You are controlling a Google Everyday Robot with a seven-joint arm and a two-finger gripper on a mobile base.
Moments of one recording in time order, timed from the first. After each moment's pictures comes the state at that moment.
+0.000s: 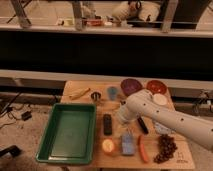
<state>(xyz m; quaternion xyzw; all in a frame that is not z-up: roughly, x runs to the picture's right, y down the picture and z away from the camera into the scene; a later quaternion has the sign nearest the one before) 0.060 0.195 0.799 -0.31 -0.17 0.07 0.93</state>
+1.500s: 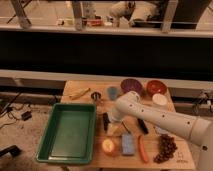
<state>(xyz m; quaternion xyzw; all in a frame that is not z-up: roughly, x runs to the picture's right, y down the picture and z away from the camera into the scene) 0.019 0.200 0.856 -0.30 -0.18 0.03 0.94</state>
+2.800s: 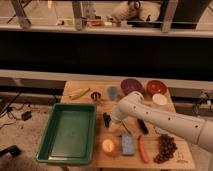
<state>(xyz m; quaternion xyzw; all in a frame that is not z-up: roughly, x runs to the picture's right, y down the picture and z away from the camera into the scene) 0.031 0.184 0.837 -0.26 -0.18 0.04 0.95</state>
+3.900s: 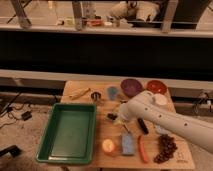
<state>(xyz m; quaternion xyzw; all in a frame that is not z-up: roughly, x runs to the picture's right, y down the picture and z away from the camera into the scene) 0.070 0.156 0.796 -0.21 -0.17 0.07 0.96</state>
